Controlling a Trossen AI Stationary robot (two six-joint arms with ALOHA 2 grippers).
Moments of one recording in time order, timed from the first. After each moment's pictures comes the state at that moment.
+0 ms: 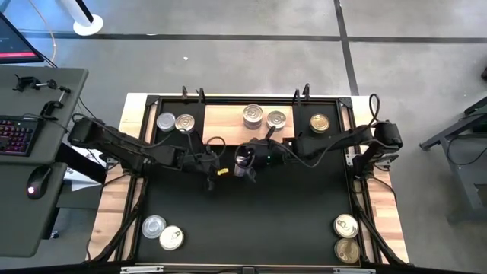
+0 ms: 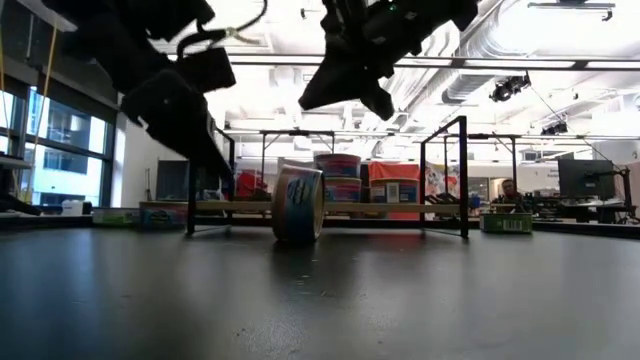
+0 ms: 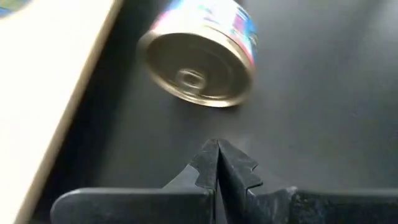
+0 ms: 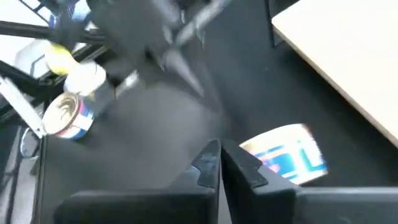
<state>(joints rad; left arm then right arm) -0.13 1.36 0.63 -0.12 -0.27 -0.18 0.06 1.70 1.19 -0.14 0.05 0.58</state>
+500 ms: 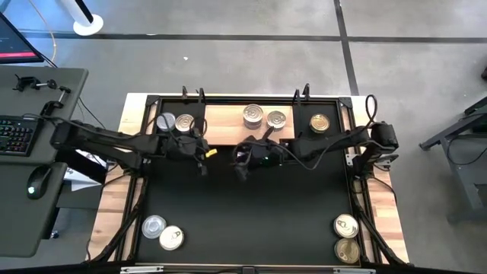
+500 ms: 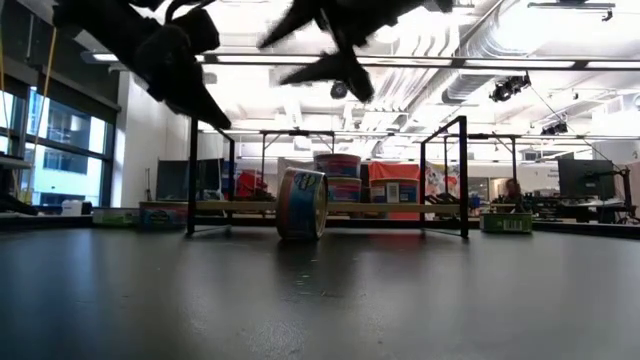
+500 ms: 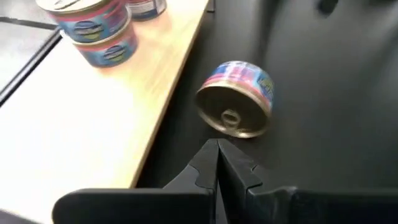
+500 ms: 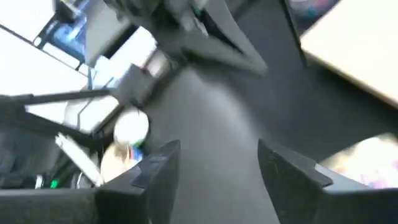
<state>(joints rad) -0.03 1.09 0.63 -0.23 -0.28 -0.13 0.08 1.74 1.31 -0.08 0.11 0.77</state>
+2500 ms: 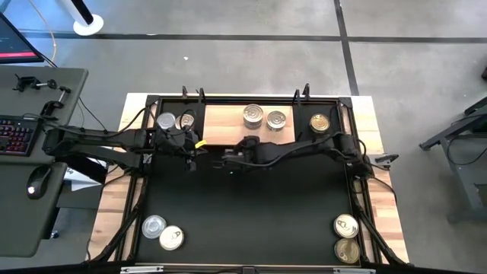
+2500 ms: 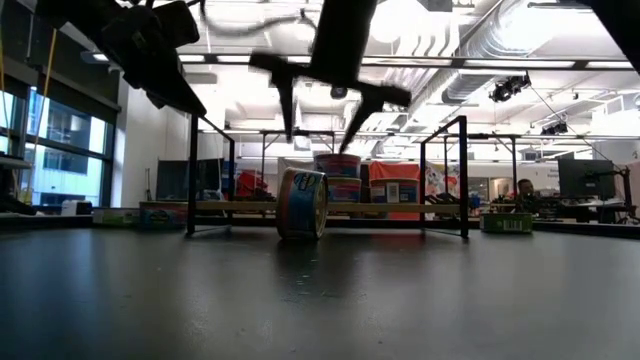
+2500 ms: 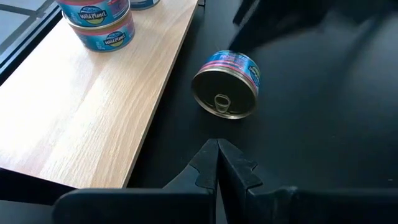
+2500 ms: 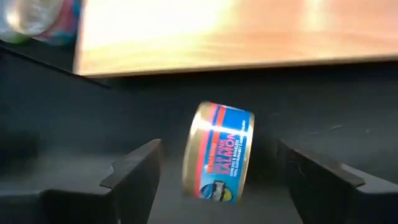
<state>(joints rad) 0.05 0.93 0.63 -0.40 -0.14 -0.13 0.11 2.17 1.95 -1.11 0.50 1.66</state>
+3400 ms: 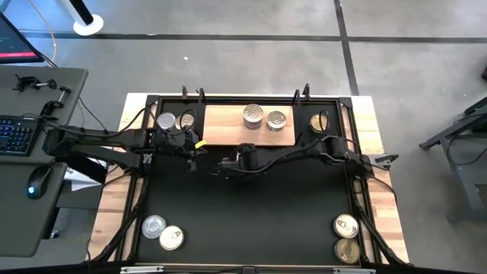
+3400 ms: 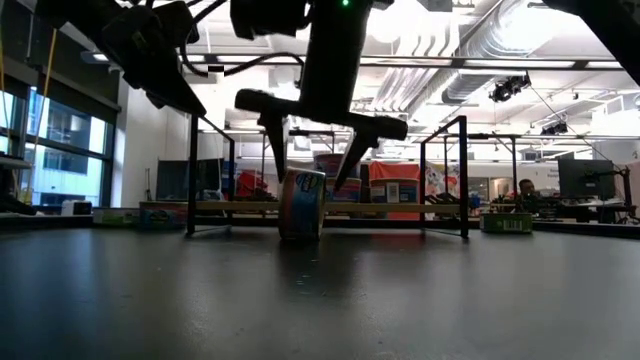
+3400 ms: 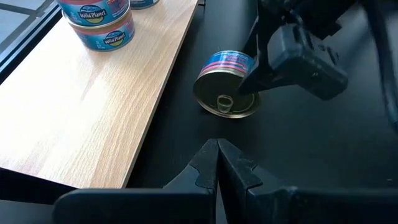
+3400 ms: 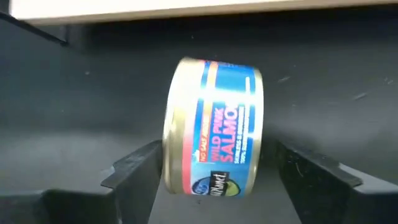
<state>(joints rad) 0.05 0.93 0.63 -0.40 -0.14 -0.13 0.12 2.26 1.95 -1.07 0.41 1.64</state>
